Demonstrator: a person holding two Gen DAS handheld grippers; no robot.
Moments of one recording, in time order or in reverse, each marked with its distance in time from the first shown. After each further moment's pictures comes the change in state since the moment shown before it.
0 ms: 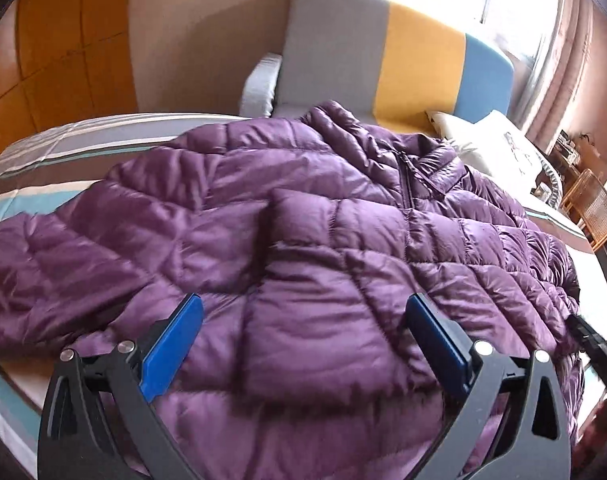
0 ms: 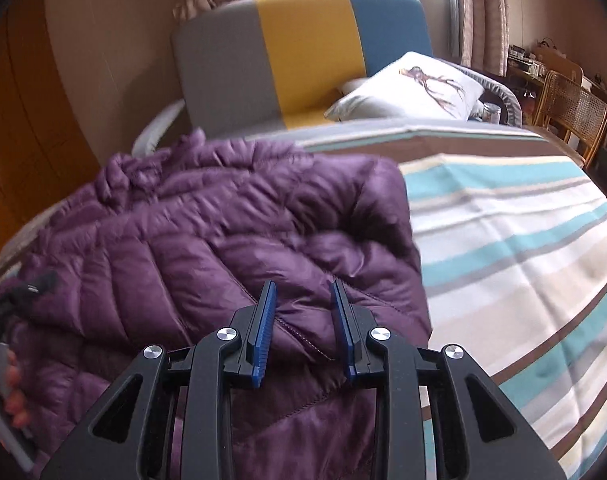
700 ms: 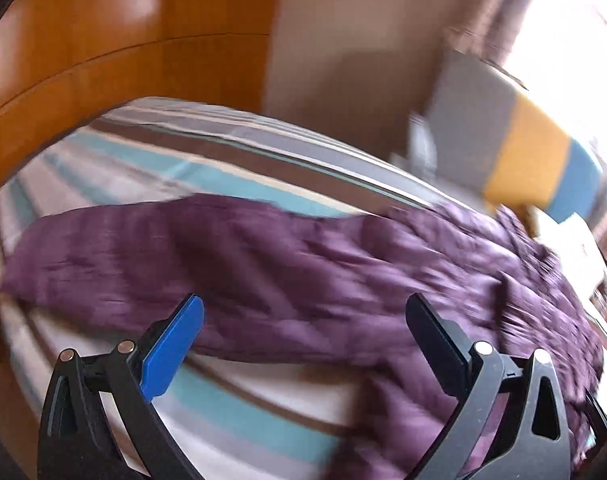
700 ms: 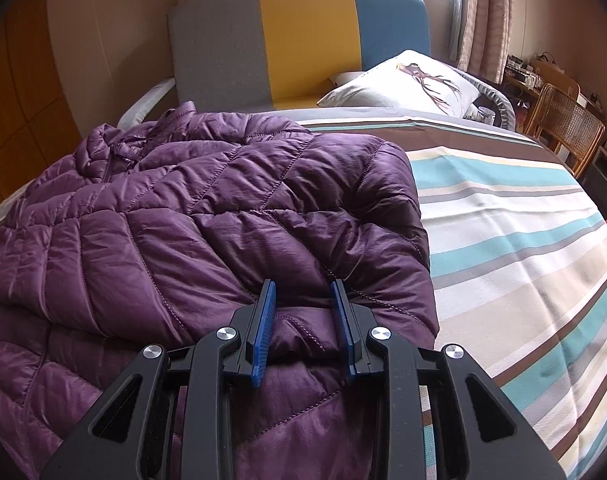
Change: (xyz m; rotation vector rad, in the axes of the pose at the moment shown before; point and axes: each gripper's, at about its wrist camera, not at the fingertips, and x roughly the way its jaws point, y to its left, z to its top) left arm -0.091 0.196 -0.024 -0.343 -0.136 0.274; right arm 0.009 0.012 -0.009 -0.061 0.010 -0.076
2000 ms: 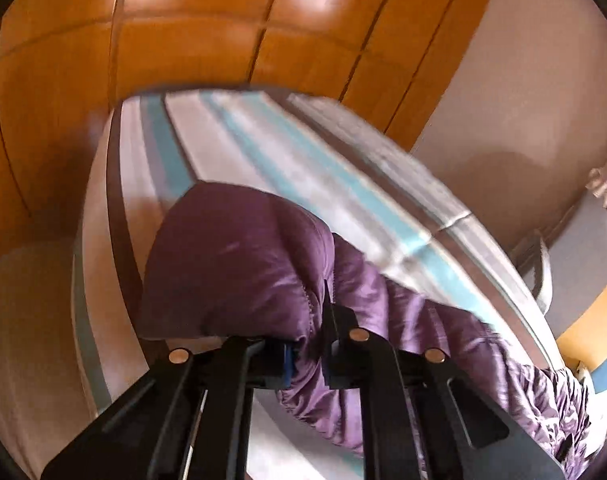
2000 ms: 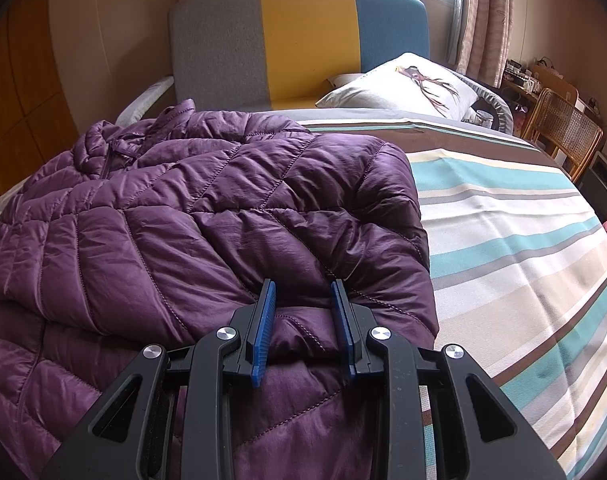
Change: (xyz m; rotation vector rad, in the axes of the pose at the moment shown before) left arm 0.025 0.193 0.017 -0.447 -0.129 0.244; right arm 0.001 0.004 0.000 -0.012 -0.002 -0.023
